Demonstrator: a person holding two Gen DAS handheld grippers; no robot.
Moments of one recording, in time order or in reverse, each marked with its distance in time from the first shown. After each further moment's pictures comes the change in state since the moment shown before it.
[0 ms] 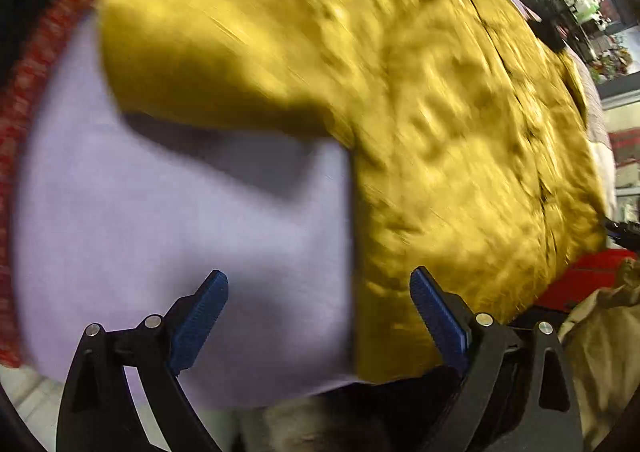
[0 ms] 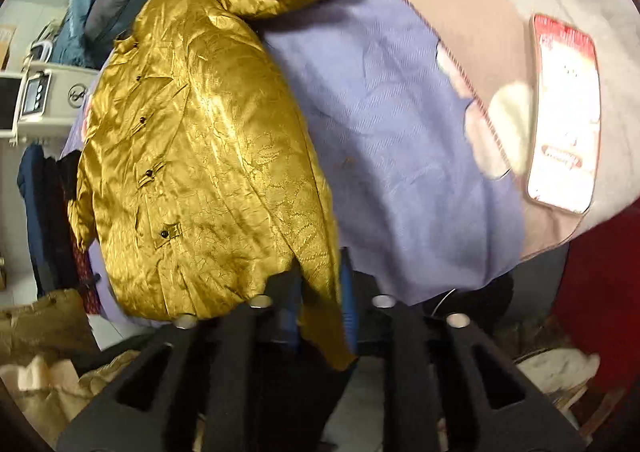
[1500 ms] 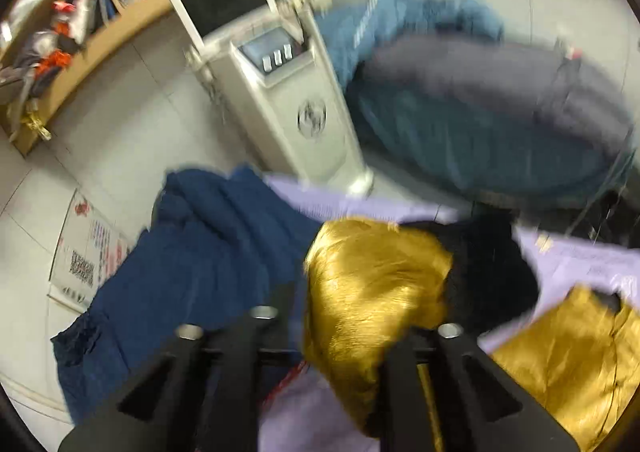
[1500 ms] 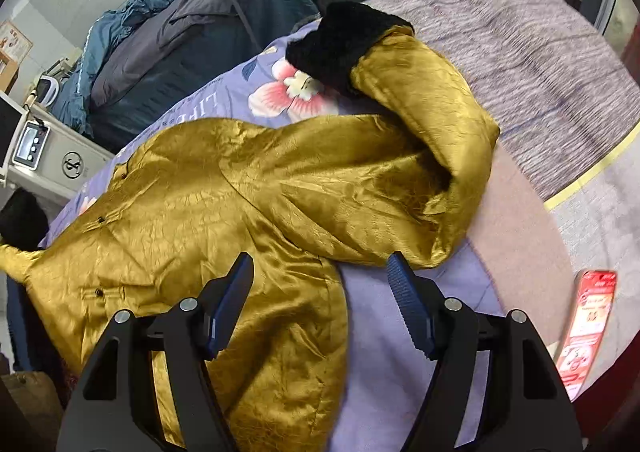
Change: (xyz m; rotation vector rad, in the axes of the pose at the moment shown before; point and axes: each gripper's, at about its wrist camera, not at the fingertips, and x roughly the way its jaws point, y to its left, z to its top) left arm -0.229 0.028 0.258 -0.345 -0.527 0.741; right arm -0.025 0.060 0.133 -0.082 -0.384 -0.011
